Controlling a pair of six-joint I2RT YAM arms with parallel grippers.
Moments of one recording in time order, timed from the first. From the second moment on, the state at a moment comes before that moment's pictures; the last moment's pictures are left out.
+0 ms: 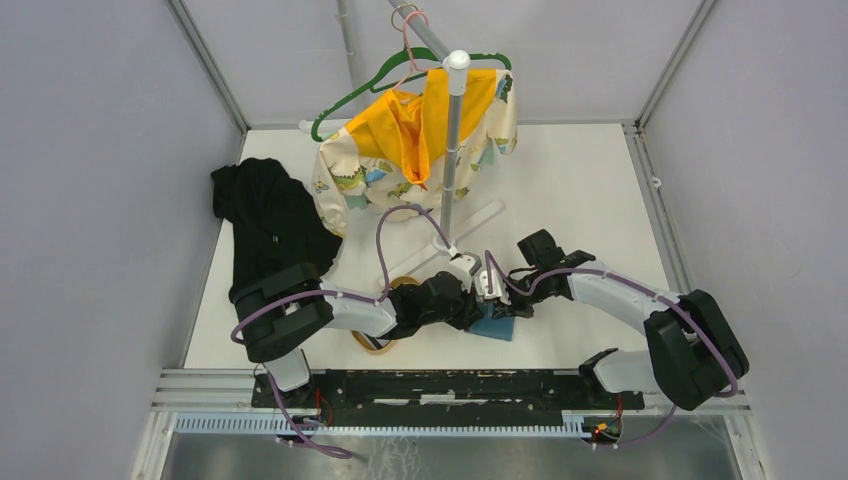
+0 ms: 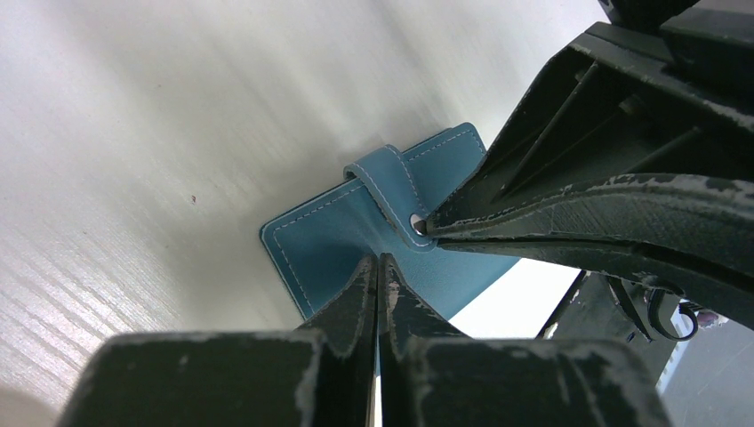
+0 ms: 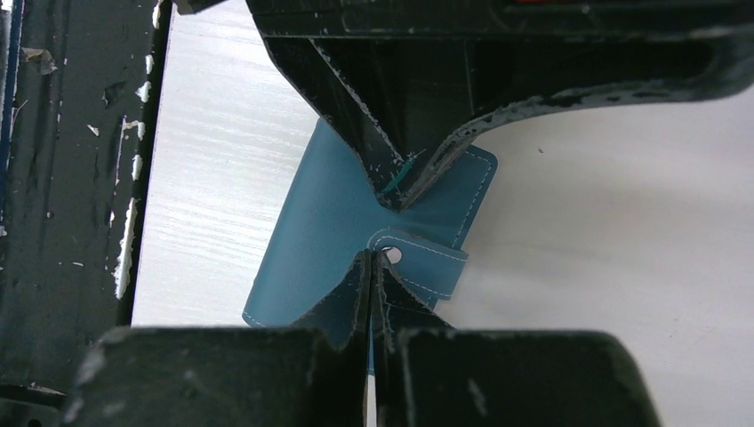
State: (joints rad) left arm -1.13 1.70 0.68 0.45 -0.04 -0.63; right arm 0.50 1.33 0.62 -0.54 -0.76 -1.12
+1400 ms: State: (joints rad) left arm -1.13 1.68 0.66 0.44 -0.04 -0.67; right arm 0.51 1.25 0.61 -0.44 -0.67 -1.00
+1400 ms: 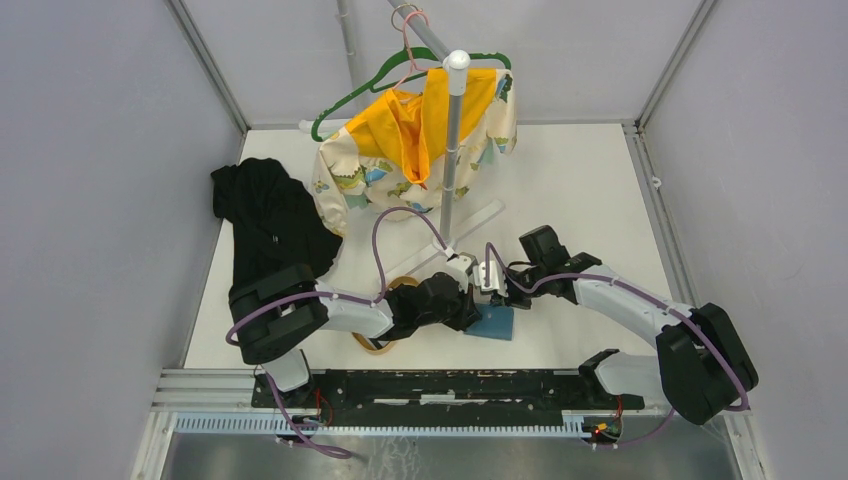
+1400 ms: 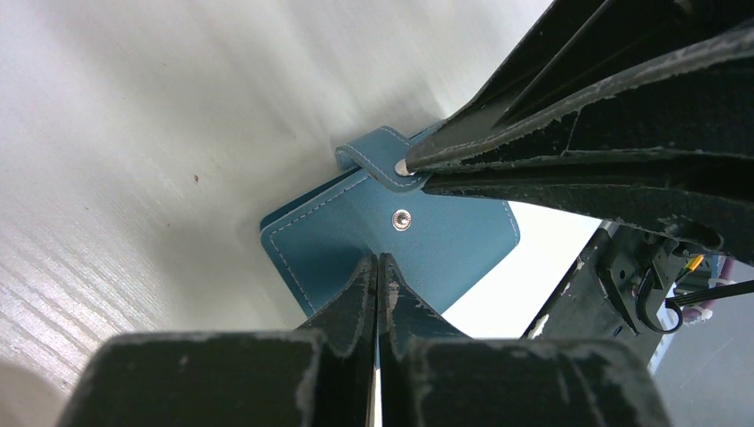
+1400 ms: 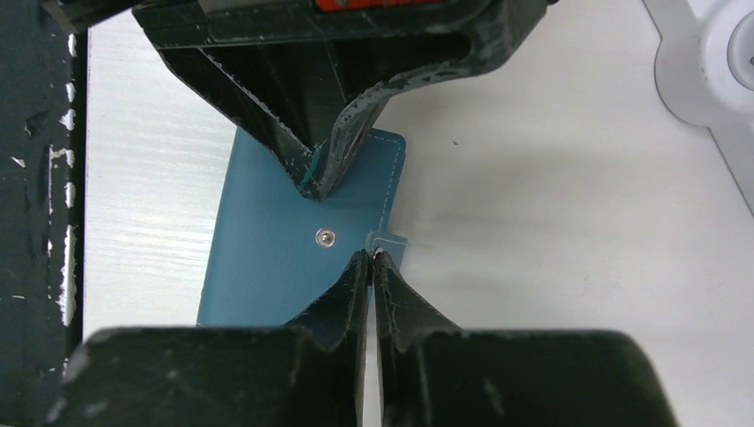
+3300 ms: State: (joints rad) left arm -1.13 1.70 0.66 0.47 -0.03 -0.68; right arm 0.63 1.20 0.53 -0.39 -0.59 -1.04
